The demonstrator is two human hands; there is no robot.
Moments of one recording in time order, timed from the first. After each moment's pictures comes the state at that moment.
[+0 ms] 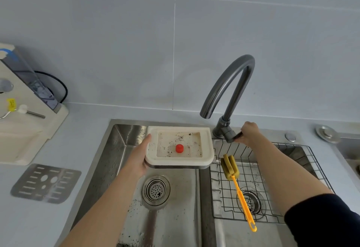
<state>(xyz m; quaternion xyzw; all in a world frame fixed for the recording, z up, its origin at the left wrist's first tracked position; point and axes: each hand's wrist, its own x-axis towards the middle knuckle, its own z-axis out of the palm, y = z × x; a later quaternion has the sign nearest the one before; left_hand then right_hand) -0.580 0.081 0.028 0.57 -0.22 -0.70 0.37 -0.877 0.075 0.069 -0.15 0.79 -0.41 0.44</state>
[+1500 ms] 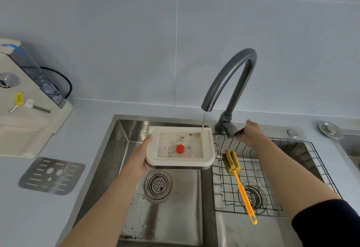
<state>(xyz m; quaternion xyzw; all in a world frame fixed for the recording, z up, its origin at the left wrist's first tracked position) -0.577 0.103 0.038 0.58 -0.24 -0.69 0.37 -0.884 0.085 0.049 -0.08 0.72 -0.51 0.46</state>
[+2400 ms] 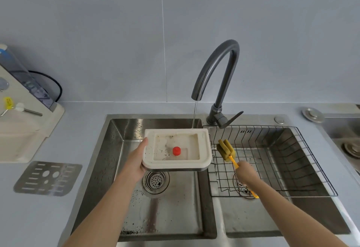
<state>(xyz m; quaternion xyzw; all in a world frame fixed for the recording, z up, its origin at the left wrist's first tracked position) -0.570 0.122 0.025 0.59 -0.24 -0.70 0.33 -0.860 0.216 -0.021 -0.32 0.88 -0.08 0.34</state>
